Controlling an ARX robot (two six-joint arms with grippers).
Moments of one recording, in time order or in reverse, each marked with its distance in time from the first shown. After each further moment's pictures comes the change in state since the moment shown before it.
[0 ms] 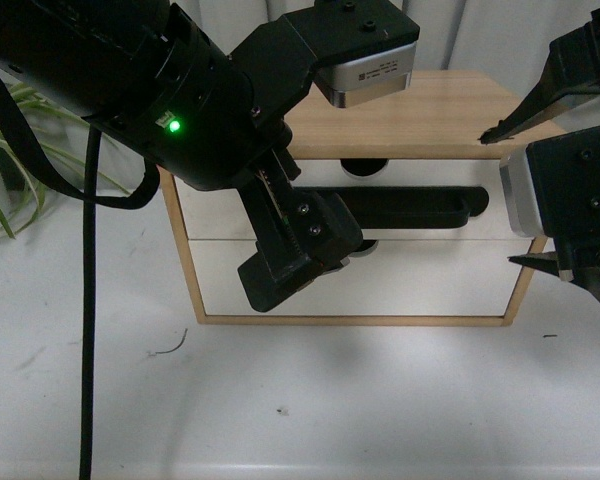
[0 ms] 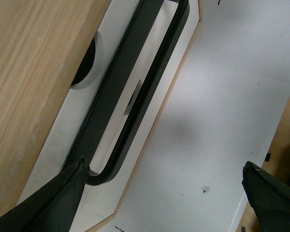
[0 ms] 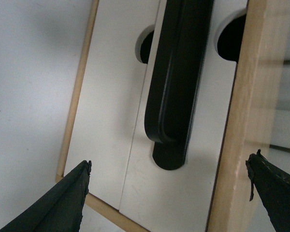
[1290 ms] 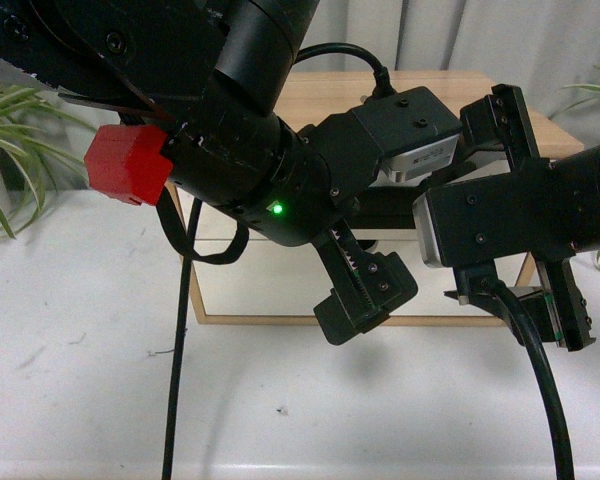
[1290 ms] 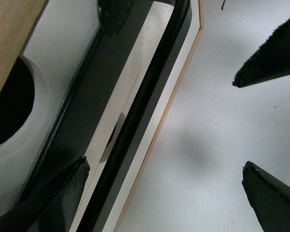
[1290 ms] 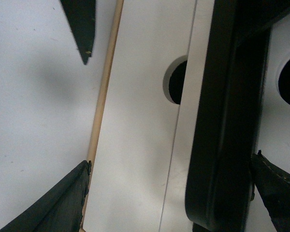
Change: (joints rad) left arm -0.043 0.206 0.049 0.173 0.000 -0.035; right arm 0.084 0.175 0.076 0.018 0.019 0.096
